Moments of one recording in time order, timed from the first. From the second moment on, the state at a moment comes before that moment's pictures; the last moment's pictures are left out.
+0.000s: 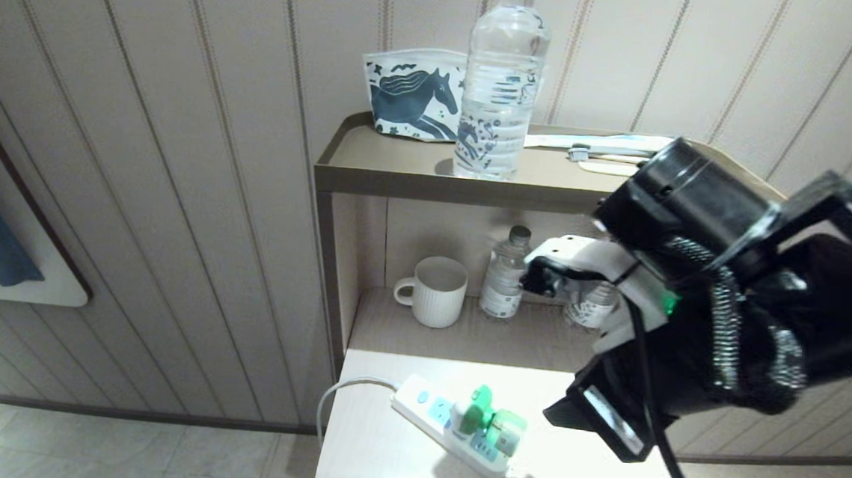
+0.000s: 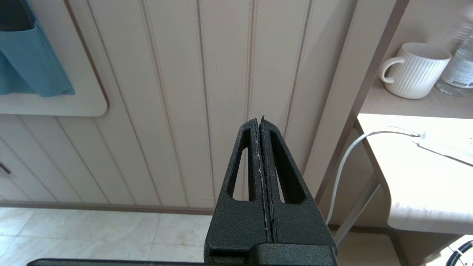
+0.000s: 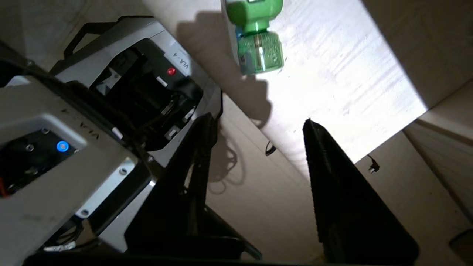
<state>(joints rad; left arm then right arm) -0.01 0.00 0.00 -0.07 0.00 0.00 0.79 1.68 -1.55 0.94 -0.13 0.00</state>
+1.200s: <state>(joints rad) -0.01 0.00 0.00 -0.07 0.00 0.00 0.68 2.14 -1.82 0.92 -0.11 -0.33</state>
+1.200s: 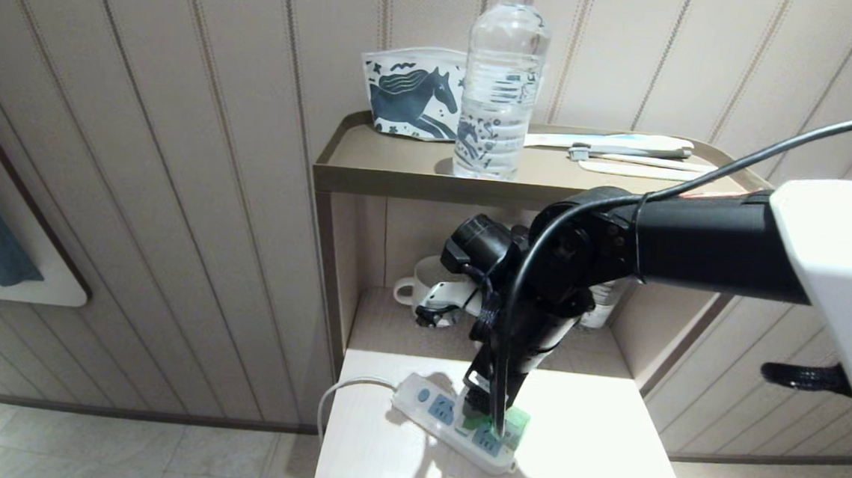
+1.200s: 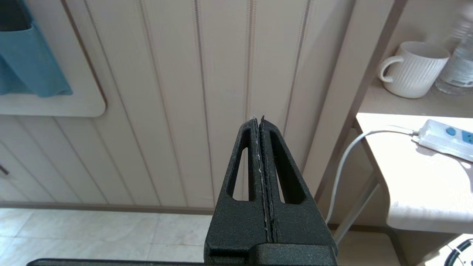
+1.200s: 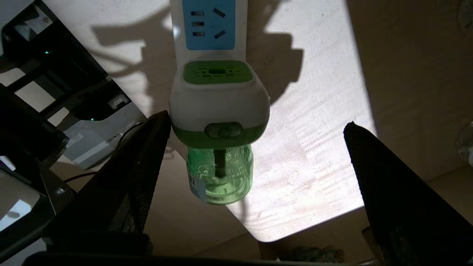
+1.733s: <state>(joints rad) -0.01 0.00 0.00 -0.07 0.00 0.00 0.69 2.21 -1.83 0.92 -0.03 -0.35</state>
